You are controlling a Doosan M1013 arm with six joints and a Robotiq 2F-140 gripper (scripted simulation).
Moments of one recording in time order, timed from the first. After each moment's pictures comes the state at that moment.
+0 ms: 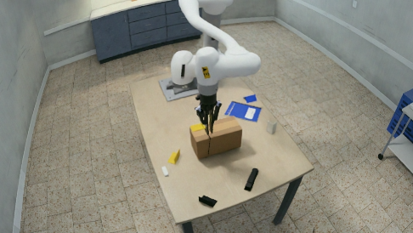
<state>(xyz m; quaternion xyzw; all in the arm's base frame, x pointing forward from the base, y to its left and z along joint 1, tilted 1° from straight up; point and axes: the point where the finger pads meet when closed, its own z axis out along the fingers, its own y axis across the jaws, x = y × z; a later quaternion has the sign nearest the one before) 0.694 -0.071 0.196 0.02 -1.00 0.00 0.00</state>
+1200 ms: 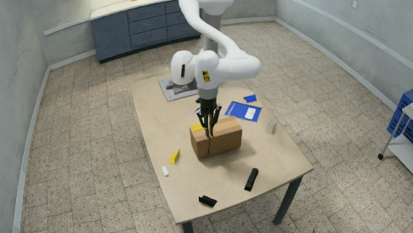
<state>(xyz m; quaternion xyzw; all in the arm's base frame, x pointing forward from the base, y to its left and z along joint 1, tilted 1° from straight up) 0.694 -0.071 0.177 0.02 -1.00 0.00 0.00</state>
